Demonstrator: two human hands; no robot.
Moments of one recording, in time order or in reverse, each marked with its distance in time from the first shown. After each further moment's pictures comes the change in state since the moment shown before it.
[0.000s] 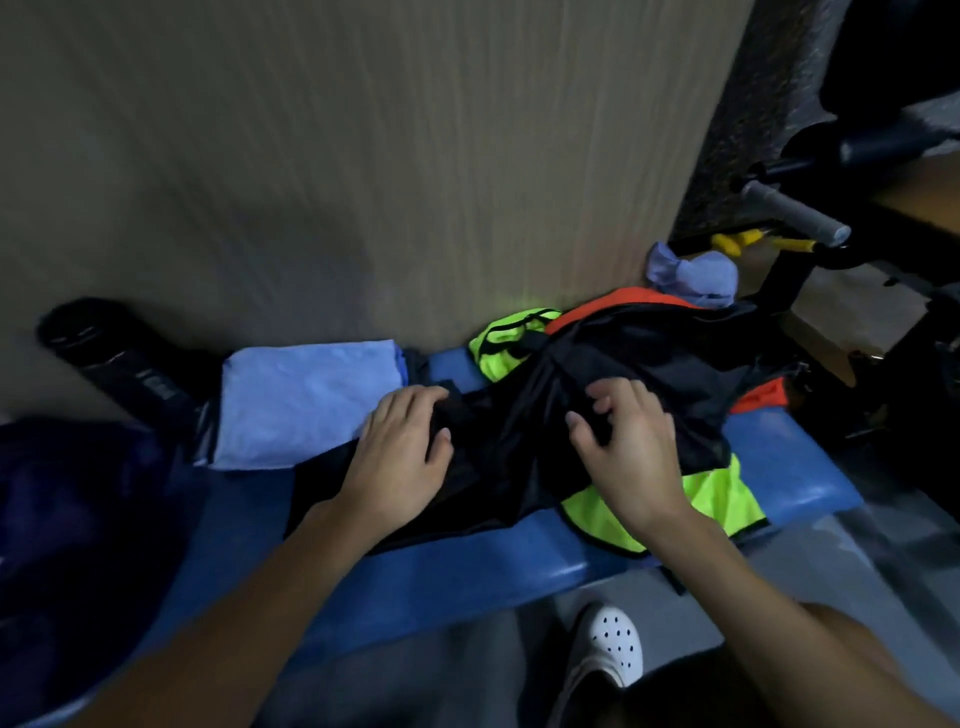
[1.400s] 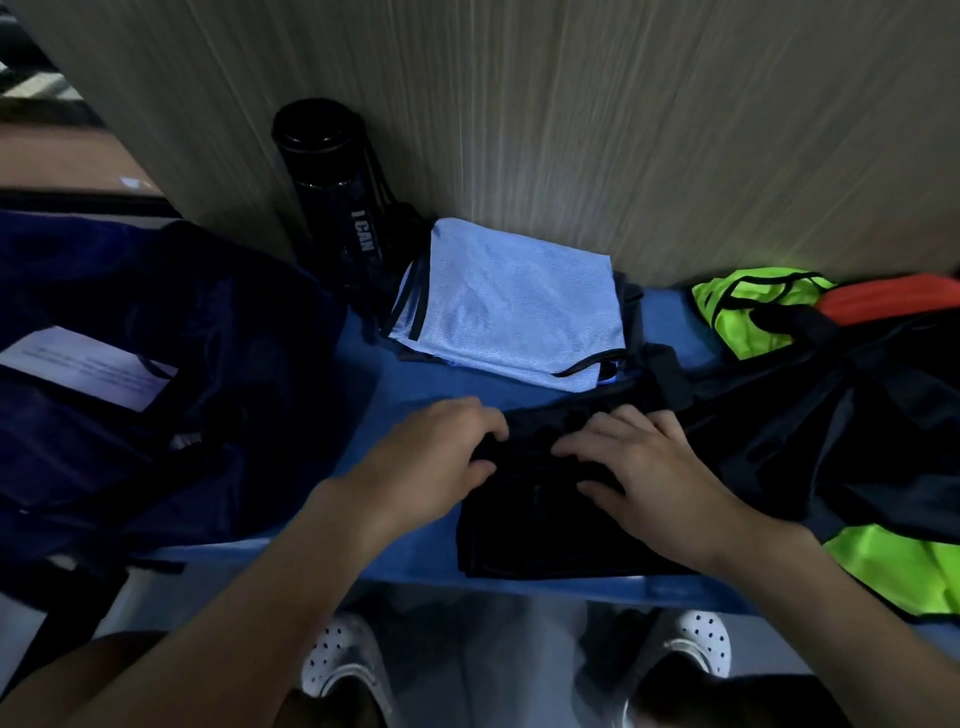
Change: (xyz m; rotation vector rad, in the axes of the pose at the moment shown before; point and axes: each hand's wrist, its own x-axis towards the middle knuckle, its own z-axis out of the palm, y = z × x) left_hand -0.104 -0.130 -0.059 -0.086 -0.330 -0.176; right_hand -0.046 -0.109 0.119 -0.171 -0.815 -0.663
